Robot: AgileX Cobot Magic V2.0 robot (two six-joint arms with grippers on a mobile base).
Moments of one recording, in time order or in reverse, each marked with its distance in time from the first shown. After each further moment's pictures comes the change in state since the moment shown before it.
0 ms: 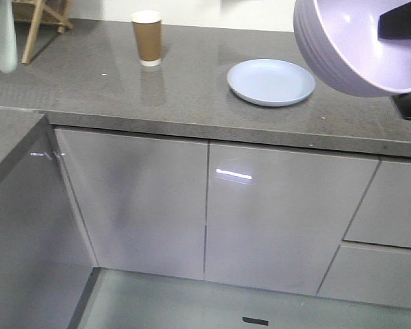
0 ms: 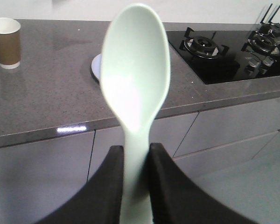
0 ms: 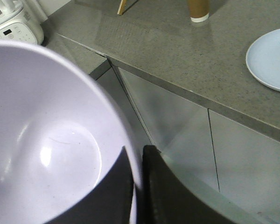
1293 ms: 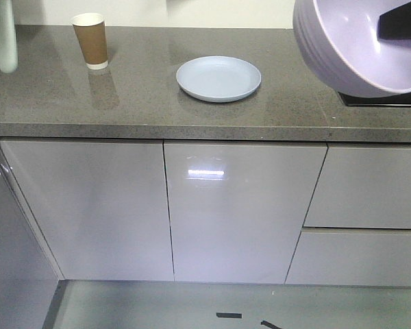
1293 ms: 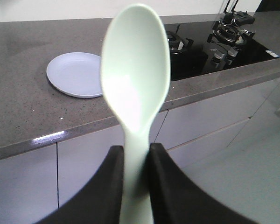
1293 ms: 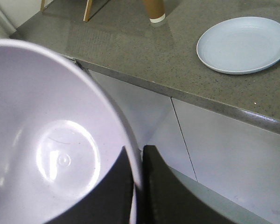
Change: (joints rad) left arm 0.000 0.000 0.000 -0.002 0.000 0.000; right arm 0.000 0.000 0.000 0.000 0.000 0.000
